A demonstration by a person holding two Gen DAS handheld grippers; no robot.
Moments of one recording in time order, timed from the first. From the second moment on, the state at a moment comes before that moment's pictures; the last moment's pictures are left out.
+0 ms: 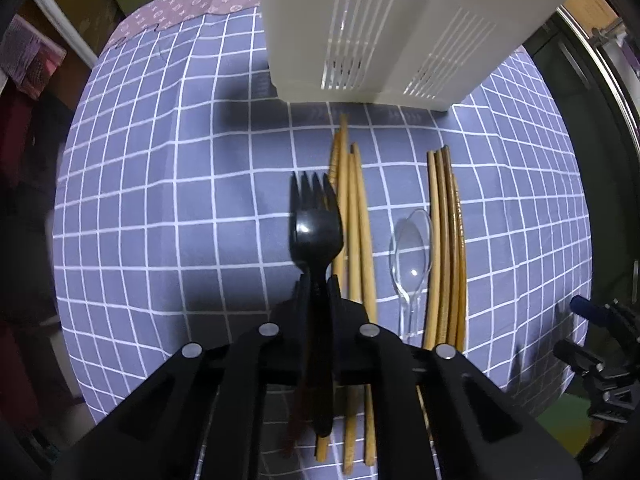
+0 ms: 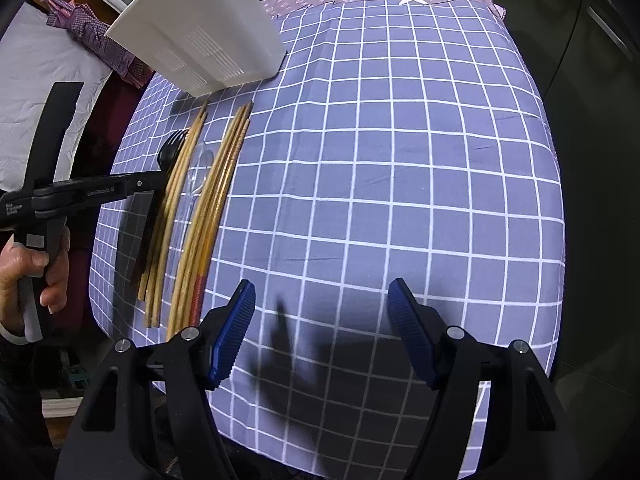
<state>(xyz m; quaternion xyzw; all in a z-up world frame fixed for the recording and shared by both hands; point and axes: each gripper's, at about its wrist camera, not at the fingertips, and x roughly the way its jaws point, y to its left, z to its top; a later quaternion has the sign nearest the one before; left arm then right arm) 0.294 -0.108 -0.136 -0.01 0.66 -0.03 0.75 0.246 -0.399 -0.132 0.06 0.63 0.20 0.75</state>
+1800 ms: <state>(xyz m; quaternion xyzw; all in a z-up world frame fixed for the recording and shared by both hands) 0.231 -0.057 -0.014 -0.01 0.47 -0.12 0.87 0.240 -0.261 -0.085 0.07 0.55 0.22 0.80</state>
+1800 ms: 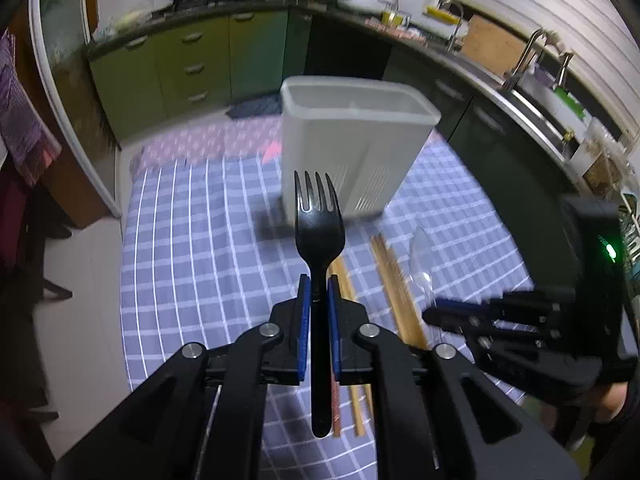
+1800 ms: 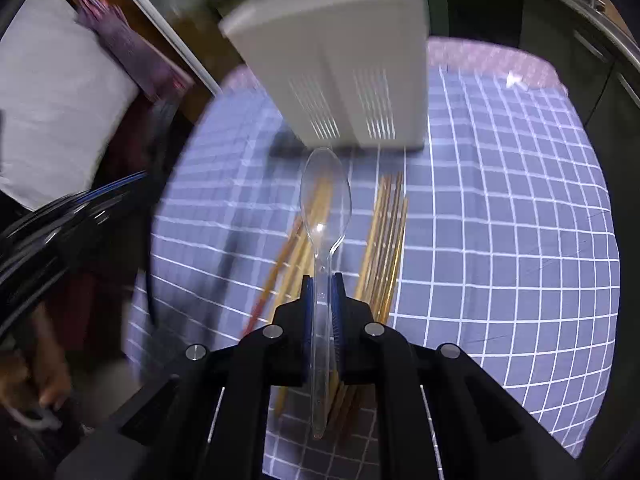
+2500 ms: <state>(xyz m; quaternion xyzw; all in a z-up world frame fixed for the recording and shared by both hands) 0.329 -0.113 0.088 -0.01 0.23 -0.11 0.97 0.206 -0.343 -0.033 0.12 0.41 0.25 0.87</state>
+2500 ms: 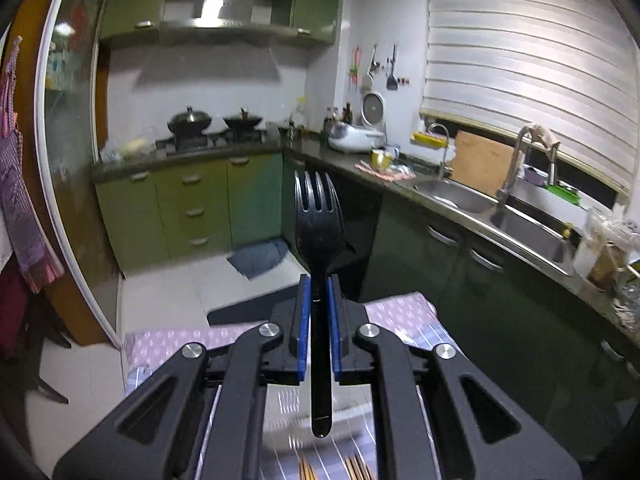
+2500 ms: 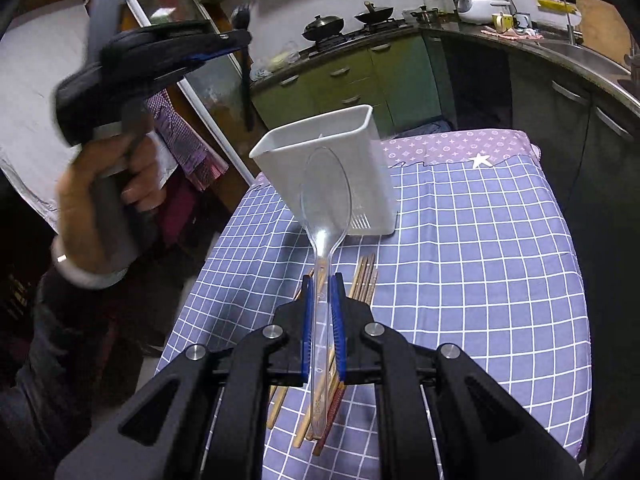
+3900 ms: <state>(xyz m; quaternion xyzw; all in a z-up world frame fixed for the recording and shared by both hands) 0.274 -0.063 -0.022 -0.02 0.35 -0.08 0.93 0.389 -0.287 0.047 0.07 0.19 0.16 0.97</state>
